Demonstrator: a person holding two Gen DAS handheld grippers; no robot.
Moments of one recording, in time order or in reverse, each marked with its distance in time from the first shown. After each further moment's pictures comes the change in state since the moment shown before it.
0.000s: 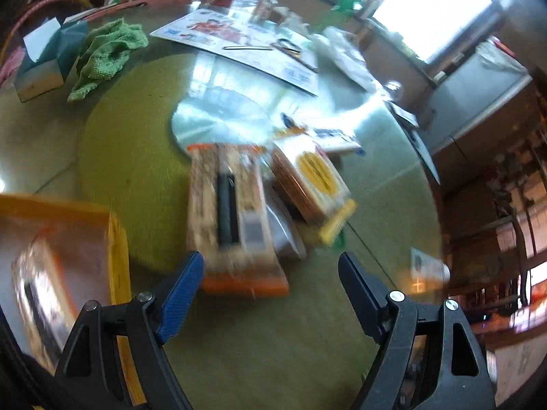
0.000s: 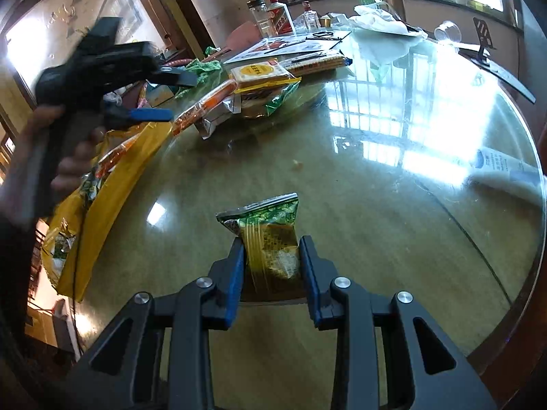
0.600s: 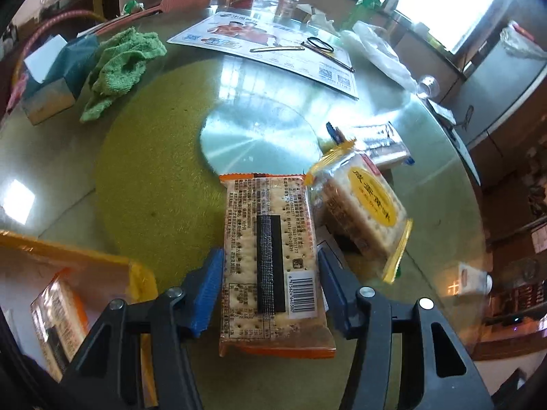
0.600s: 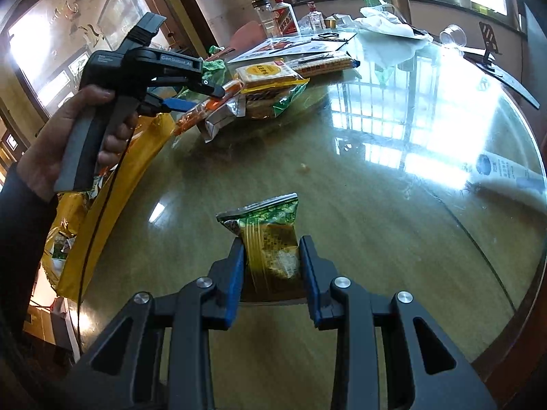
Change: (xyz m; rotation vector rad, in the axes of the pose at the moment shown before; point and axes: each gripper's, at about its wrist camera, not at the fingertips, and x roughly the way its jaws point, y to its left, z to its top) left arm 0.015 0.006 0.008 0.052 -0.004 0.169; right arm 0.003 0.008 0.001 -0.028 0.000 -0.005
